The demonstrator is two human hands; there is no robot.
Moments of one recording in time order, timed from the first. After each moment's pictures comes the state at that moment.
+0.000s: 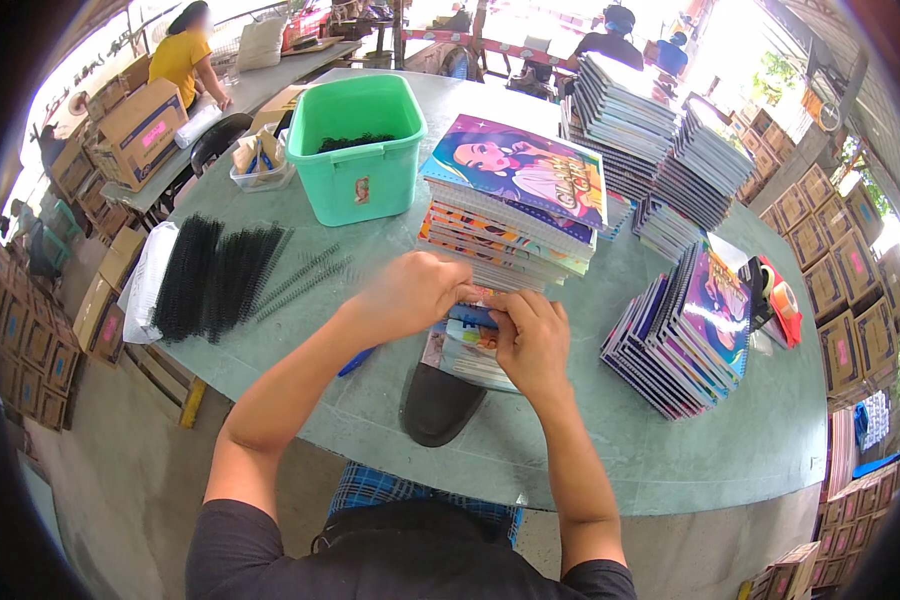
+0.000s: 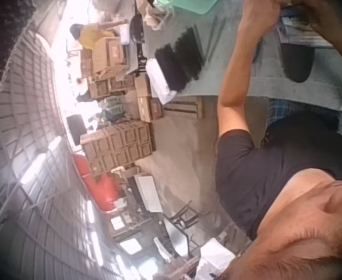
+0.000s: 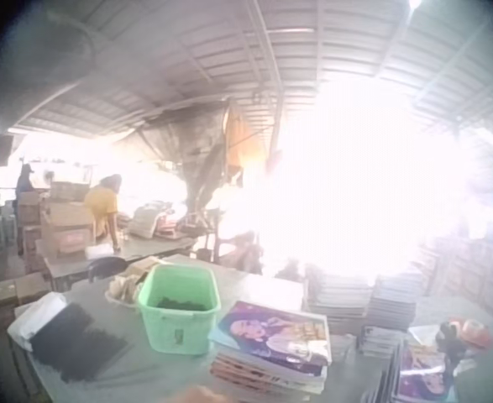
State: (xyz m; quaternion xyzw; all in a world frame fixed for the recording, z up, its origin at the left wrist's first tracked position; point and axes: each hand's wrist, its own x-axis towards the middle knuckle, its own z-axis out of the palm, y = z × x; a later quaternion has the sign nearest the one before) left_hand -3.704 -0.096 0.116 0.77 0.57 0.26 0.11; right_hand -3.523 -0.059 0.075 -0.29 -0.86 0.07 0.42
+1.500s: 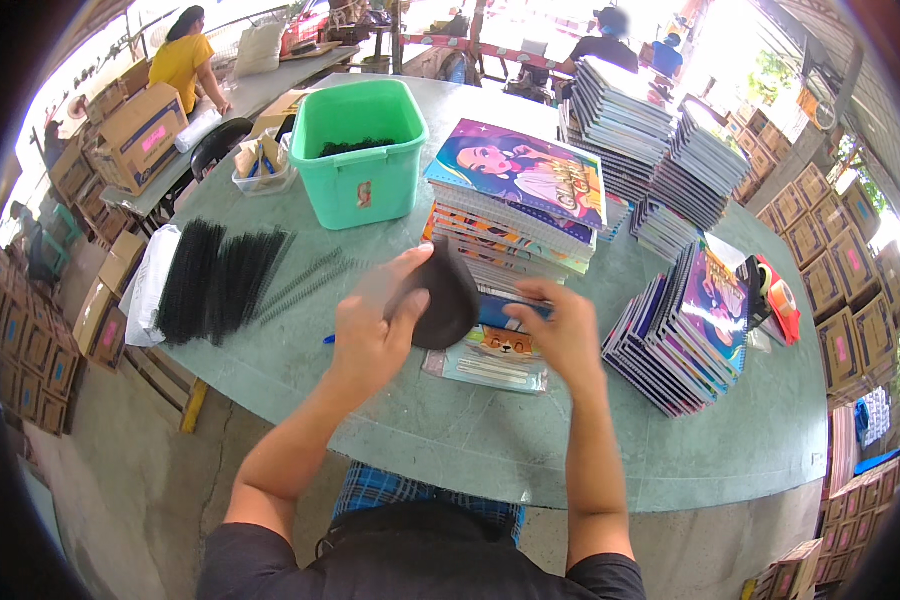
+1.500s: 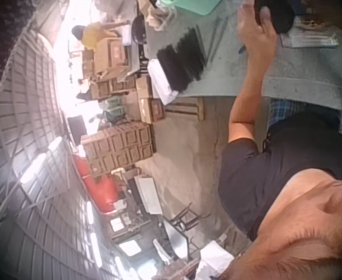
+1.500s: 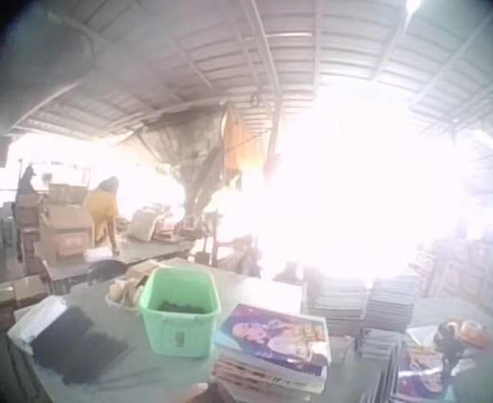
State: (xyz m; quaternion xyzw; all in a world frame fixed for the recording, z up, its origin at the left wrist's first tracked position) left_hand -3.689 -0.157 0.093 0.64 0.58 0.50 0.06; right_hand -3.506 -0.043 0.090 -0.38 -0.80 0.27 0.37
